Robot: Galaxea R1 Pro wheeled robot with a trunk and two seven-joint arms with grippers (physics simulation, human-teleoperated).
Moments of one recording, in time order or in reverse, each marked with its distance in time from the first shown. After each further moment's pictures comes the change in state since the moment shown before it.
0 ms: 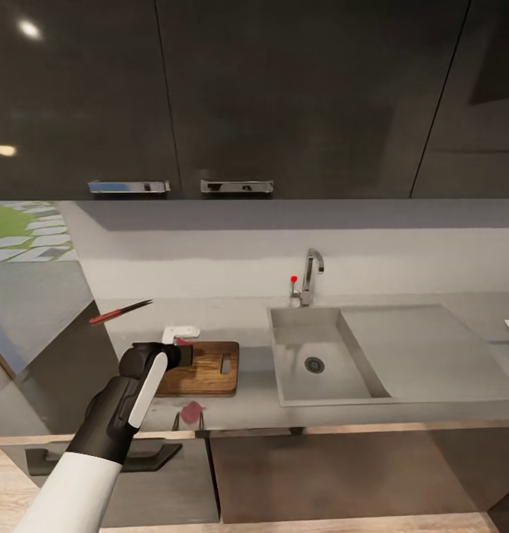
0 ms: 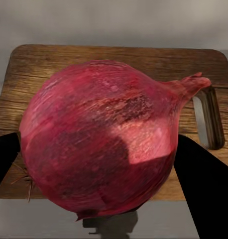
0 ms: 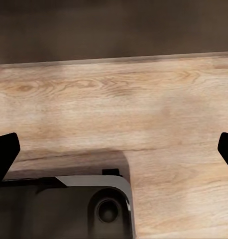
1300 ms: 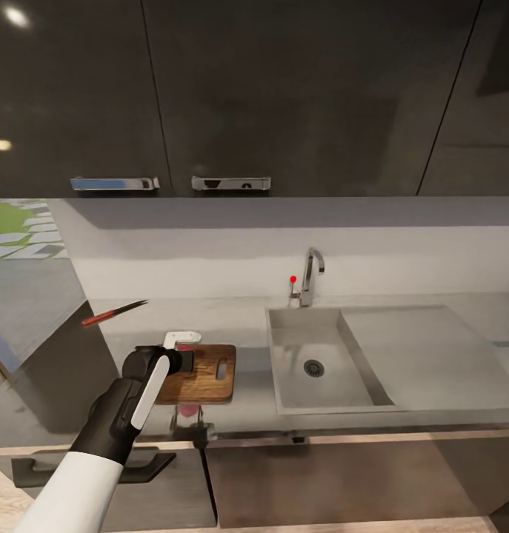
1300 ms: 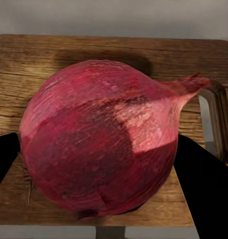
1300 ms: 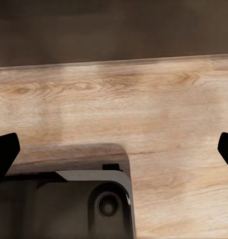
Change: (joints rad) left arm 0.000 -0.002 -0.001 0.046 0.000 -0.002 -0.001; right arm 0.000 0.001 0.000 0.000 0.000 0.000 0.000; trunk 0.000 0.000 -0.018
